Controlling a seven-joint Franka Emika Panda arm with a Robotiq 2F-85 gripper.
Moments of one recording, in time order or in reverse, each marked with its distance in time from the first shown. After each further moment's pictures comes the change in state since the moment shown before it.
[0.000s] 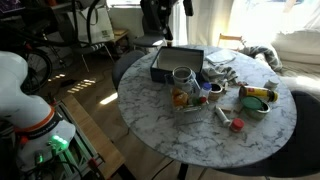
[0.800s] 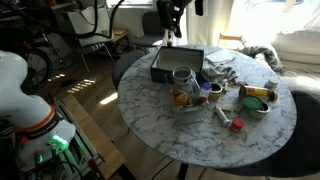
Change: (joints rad) arm 0.008 0.141 -0.006 0.126 0.137 -0.054 0.048
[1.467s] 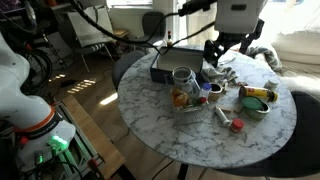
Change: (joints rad) arm -0.064 0.469 -0.064 0.331 0.240 0.002 0.245
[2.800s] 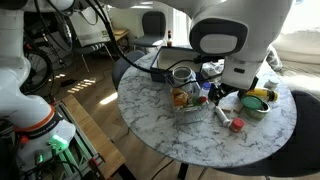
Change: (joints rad) arm -0.034 0.294 0.027 0.094 -0.095 0.091 0.112
